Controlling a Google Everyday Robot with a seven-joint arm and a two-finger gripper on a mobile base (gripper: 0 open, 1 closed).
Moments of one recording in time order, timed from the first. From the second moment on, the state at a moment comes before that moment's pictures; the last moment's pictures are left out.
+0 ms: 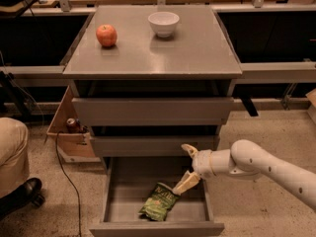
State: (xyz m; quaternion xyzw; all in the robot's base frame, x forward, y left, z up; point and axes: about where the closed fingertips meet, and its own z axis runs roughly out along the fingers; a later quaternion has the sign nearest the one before) arm 0.551 -0.080 0.520 -0.53 0.70 0.29 0.39
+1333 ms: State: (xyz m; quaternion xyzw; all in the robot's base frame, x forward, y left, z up) arm 0.569 -0.017 0.361 -0.55 0.71 0.30 0.32
